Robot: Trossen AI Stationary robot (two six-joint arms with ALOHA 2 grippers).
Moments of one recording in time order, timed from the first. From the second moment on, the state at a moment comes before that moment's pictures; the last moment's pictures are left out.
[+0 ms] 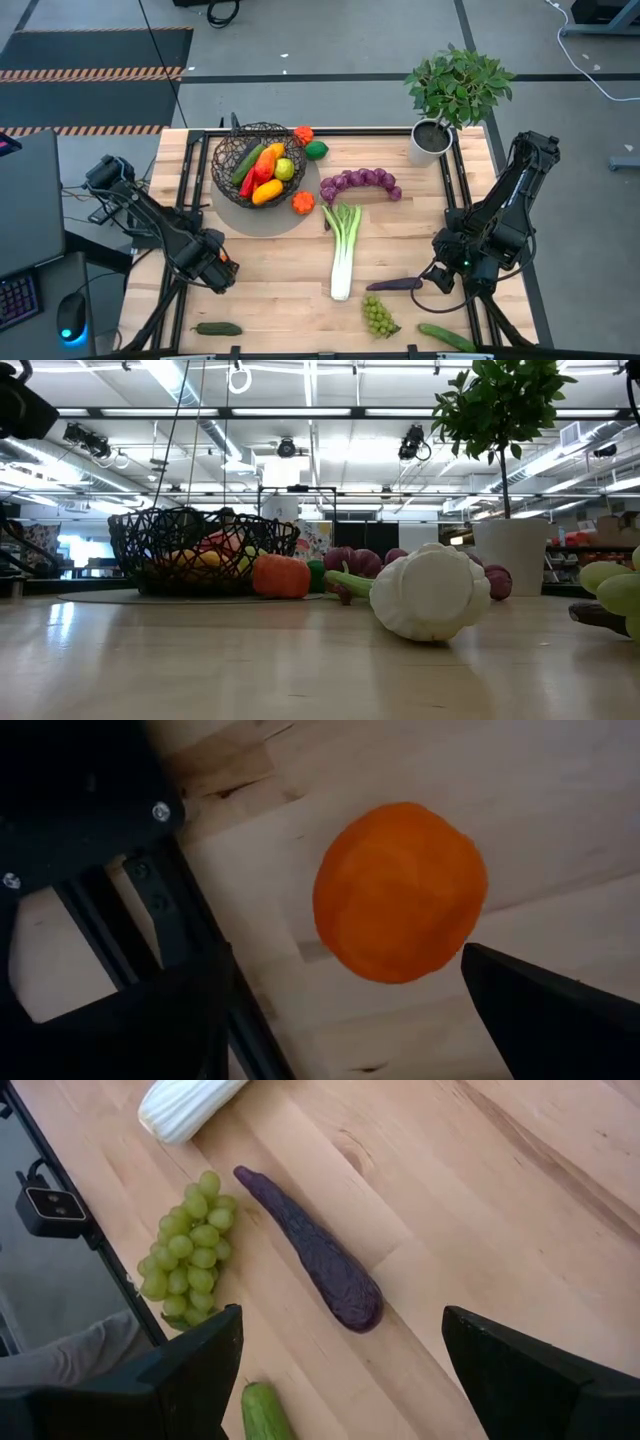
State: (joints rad) left arm -0.73 1.33 0.89 -1.19 0.02 -1.92; right arm 1.03 1.08 0.85 -1.01 0.39 1.76
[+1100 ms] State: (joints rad) left arm -0.60 1.33 0.89 -1.30 -0.10 -1.87; right arm 1.02 1.08 0.85 -1.01 0.40 1.75
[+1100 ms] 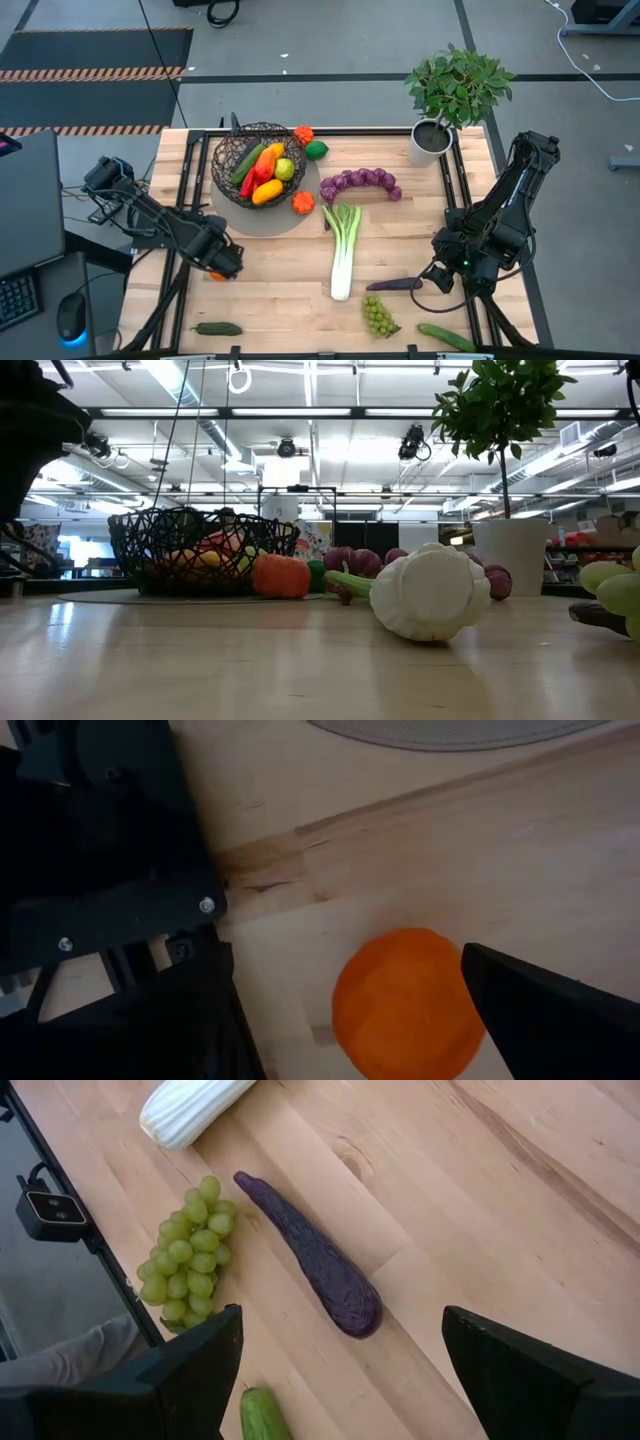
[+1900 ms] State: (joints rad) left arm -0.52 1.33 0.89 -1.31 -0.05 -1.69; right arm 1.02 1.08 0.85 -1.01 0.40 1.75
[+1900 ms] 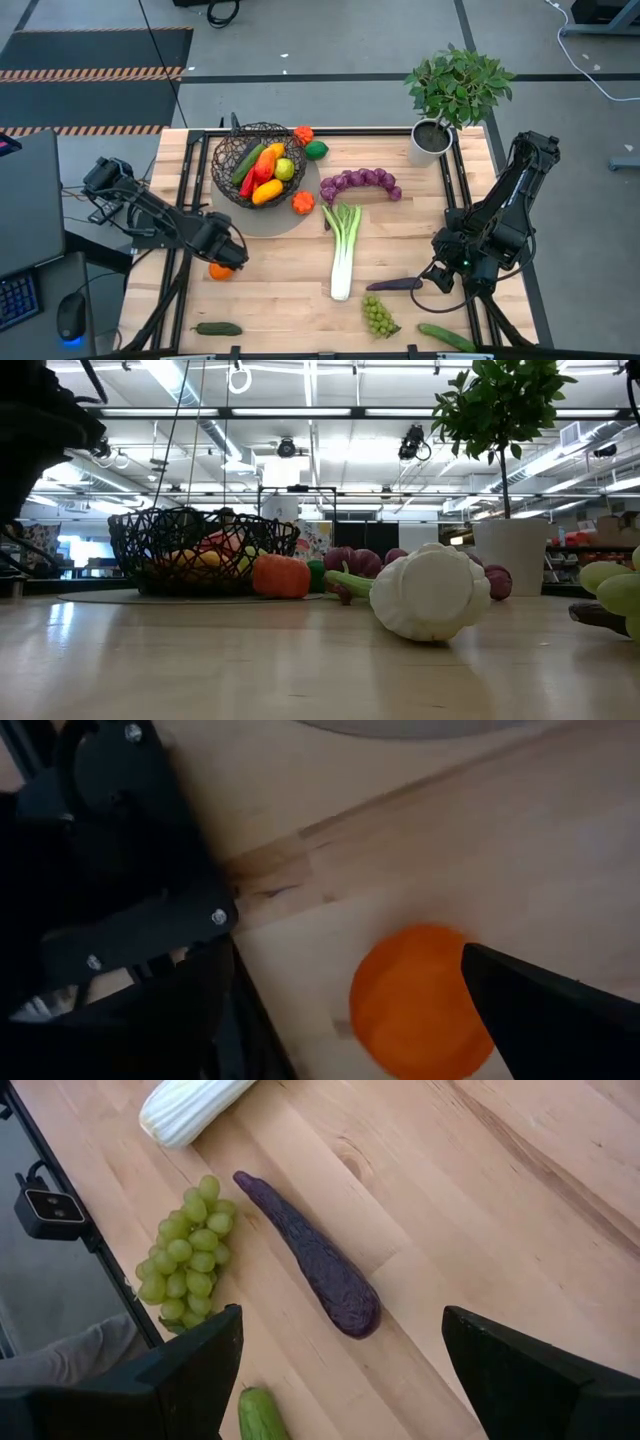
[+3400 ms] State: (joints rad) left arm -0.56 1.50 0.89 -1.06 0.23 -1.29; right arm 1.03 1.08 0.85 -1.00 0.32 1.73
